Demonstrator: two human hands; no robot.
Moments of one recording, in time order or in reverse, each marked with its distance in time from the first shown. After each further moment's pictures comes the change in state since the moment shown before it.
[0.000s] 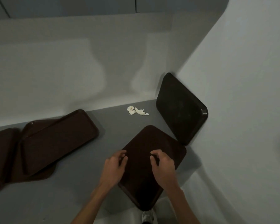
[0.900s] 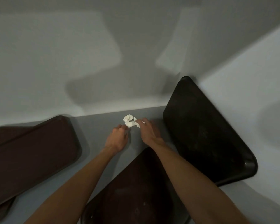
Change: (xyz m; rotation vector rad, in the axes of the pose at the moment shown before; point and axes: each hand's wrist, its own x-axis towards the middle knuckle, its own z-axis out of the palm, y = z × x) left_hand 0.344 -0.022 0.079 0.350 -0.086 -0.002; right_hand 0.396 0.023 0.103 -0.492 -0.278 -0.304
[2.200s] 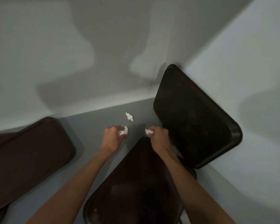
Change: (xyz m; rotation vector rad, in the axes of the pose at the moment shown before) left_hand -0.027 -0.006 0.011 -0.128 0.084 0.060; right_hand -0.102 0.022 0.002 0.326 0.224 0.356
